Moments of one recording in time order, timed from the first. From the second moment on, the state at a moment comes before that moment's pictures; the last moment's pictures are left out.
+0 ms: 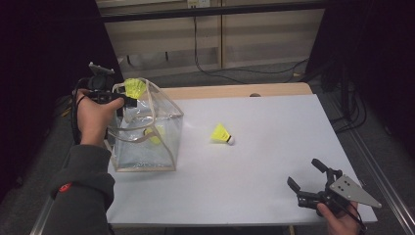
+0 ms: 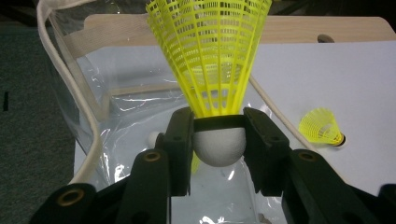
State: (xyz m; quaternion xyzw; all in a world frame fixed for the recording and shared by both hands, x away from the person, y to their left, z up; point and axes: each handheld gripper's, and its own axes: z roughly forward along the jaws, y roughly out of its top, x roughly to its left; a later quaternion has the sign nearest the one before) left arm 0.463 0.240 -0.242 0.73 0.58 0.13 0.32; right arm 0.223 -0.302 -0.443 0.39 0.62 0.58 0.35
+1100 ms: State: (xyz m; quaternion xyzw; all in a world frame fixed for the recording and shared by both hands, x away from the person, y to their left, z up) left arm 0.477 0.241 -0.263 0.72 0.60 0.15 0.31; right arm 0.222 -0.302 -0.444 0.39 0.62 0.58 0.35
